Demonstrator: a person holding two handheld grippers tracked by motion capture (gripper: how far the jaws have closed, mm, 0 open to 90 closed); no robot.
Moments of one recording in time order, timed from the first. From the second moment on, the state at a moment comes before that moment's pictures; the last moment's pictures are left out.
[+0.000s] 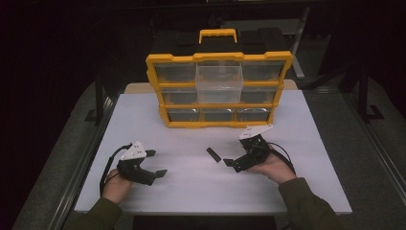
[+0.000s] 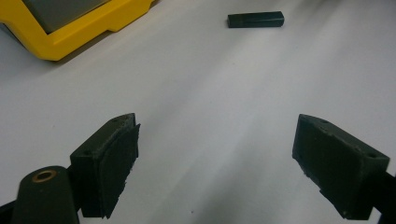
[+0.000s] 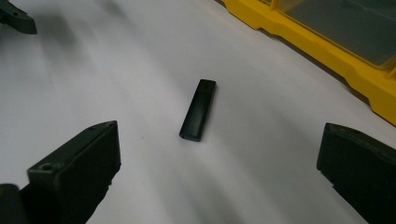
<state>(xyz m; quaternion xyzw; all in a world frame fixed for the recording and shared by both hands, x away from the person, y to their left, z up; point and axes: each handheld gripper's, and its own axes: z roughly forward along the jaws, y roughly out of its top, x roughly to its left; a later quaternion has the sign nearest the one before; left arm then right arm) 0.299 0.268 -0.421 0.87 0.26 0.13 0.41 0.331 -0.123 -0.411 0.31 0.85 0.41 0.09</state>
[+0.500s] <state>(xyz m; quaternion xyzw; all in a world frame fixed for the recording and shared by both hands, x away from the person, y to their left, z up) 0.299 0.266 -0.422 0.87 0.26 0.13 0.41 0.339 -0.117 -0.411 0.31 0.85 0.41 0.09</state>
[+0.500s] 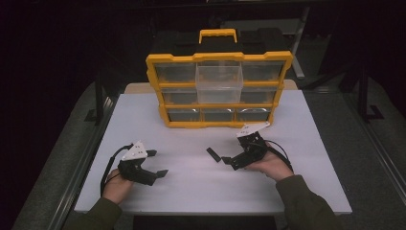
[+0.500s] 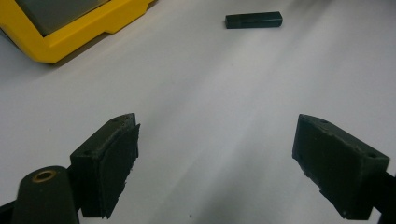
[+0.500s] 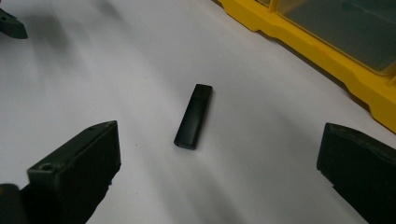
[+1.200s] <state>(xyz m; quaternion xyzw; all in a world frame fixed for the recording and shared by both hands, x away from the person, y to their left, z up) 0.298 0.266 -0.421 0.86 0.25 0.13 0.41 0.355 -0.098 -0.407 0.30 0.86 0.40 0.09</state>
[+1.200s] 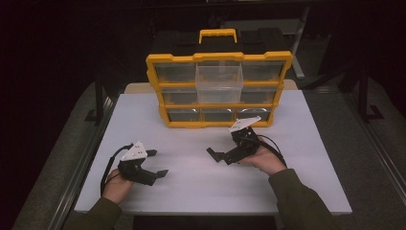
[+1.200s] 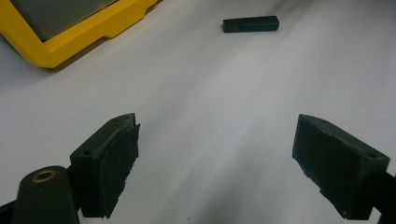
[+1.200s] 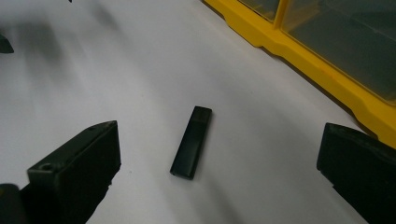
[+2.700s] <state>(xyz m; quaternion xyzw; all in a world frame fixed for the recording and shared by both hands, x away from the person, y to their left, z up) 0.298 0.265 -0.420 0.87 0.25 0.13 0.41 0.372 -0.059 -0.406 0.29 0.87 0.39 0.08</state>
